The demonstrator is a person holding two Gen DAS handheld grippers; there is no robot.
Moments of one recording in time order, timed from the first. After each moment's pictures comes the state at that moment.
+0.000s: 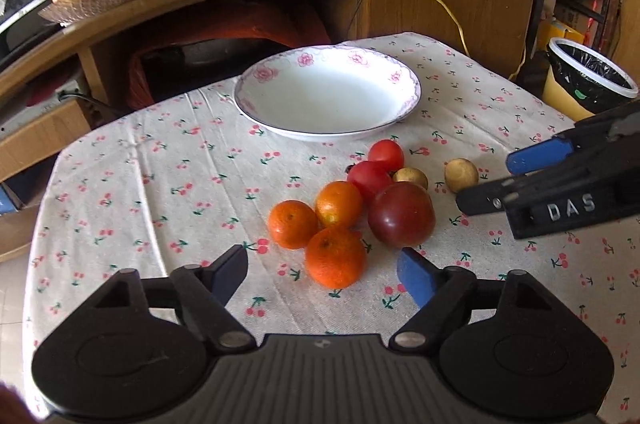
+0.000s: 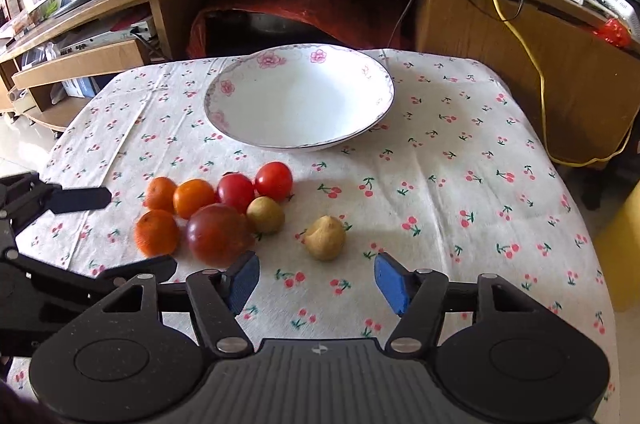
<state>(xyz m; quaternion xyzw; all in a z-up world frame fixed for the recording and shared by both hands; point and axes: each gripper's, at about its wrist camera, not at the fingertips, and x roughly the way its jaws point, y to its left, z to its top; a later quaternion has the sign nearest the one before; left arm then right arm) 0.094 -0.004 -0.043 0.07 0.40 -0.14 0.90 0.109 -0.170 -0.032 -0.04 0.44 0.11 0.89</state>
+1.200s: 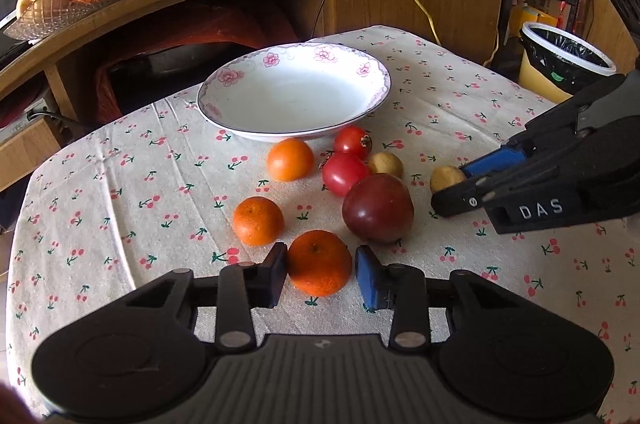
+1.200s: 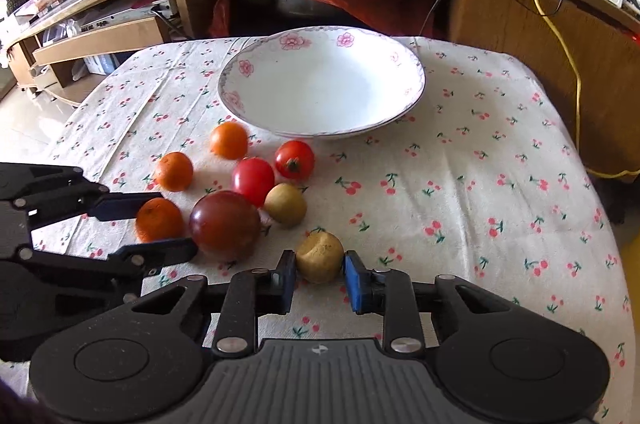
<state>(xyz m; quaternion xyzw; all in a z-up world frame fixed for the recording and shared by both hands) 0.094 -0.014 -0.049 0.10 0.39 -0.18 0.90 0.117 -0.167 -0.043 -0.06 0.46 0.17 0.87</state>
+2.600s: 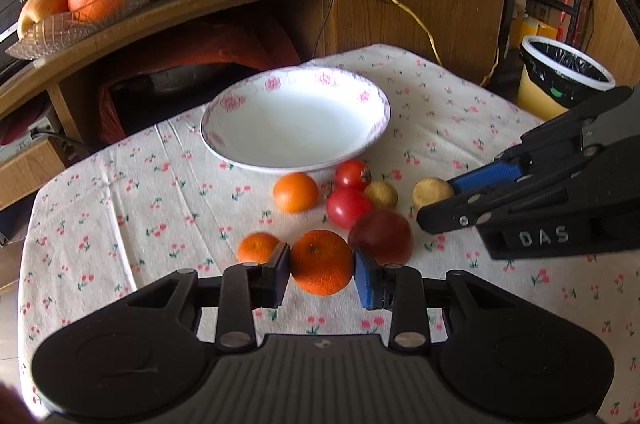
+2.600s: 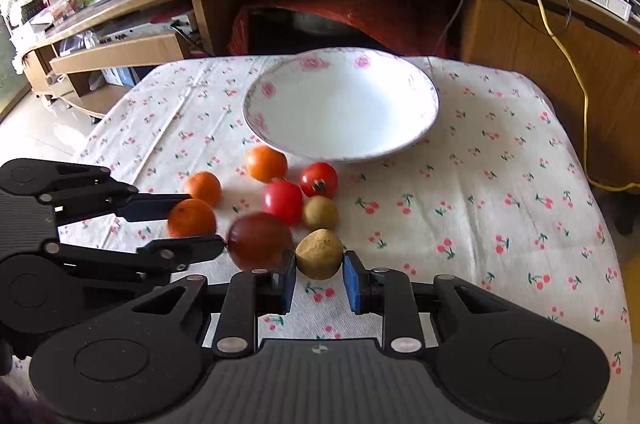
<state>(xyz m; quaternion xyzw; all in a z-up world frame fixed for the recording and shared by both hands) 0.105 -0.018 -0.027 0.09 0.38 -0.18 0.90 0.115 -0.160 -0.023 -0.05 0.44 0.19 0.88</state>
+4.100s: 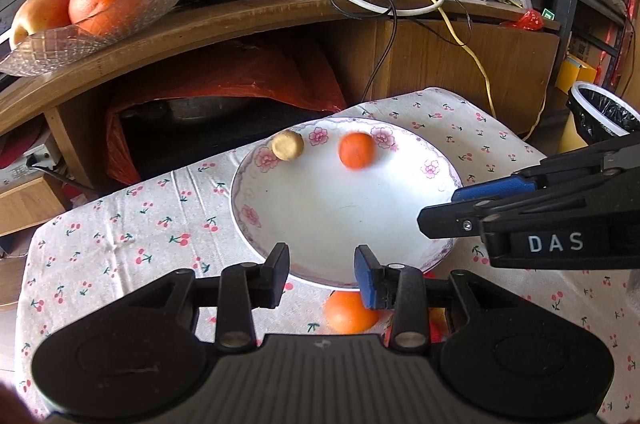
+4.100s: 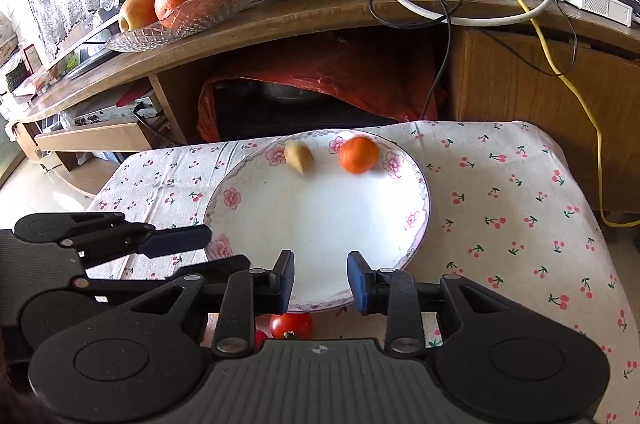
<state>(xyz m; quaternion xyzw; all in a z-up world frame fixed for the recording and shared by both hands) 0.186 -0.013 -0.022 0.06 0.37 -0.15 0.91 0.192 -0.168 -0.015 0.02 0.40 0.17 0.90</state>
